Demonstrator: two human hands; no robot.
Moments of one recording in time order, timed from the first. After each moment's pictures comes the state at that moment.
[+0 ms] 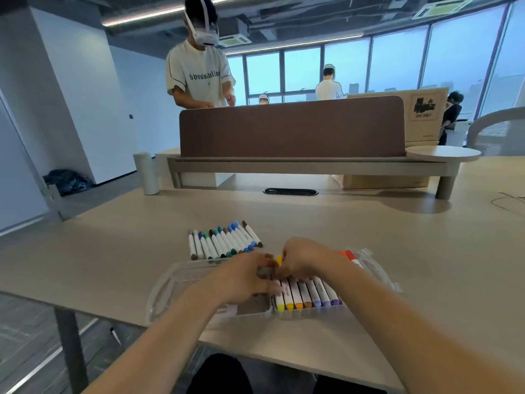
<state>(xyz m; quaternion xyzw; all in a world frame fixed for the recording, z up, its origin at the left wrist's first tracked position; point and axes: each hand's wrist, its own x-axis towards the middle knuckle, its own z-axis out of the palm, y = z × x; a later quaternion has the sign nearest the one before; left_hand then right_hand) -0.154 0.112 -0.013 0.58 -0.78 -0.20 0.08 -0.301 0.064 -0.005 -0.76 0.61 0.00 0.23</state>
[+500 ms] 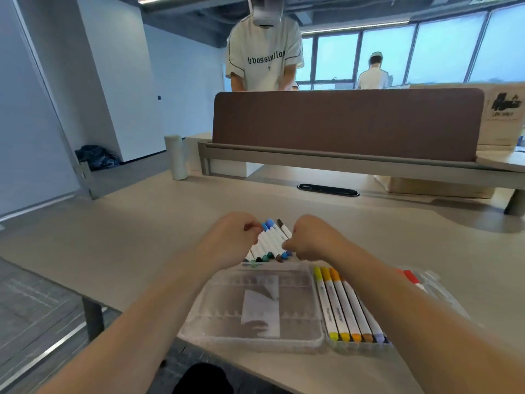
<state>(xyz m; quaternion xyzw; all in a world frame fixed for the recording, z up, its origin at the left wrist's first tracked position) -0.070 0.061 0.010 0.67 -0.68 -0.14 0.27 -0.229 0.003 0.000 -0.76 0.62 -0.10 0.18</state>
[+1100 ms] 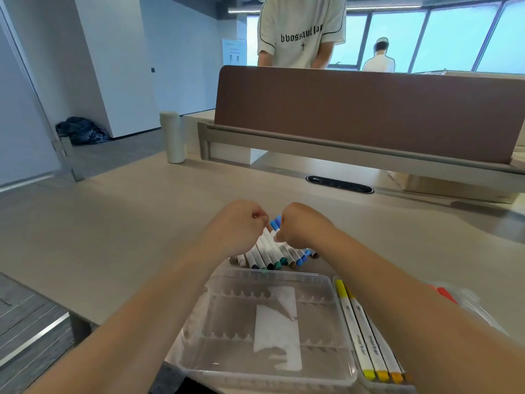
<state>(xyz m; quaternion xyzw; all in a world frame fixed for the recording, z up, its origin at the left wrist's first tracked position) -0.044 0.009 0.002 0.67 -0.66 -0.18 0.29 -0.174 -0.054 -0.008 -0.77 0.62 -0.04 0.14</state>
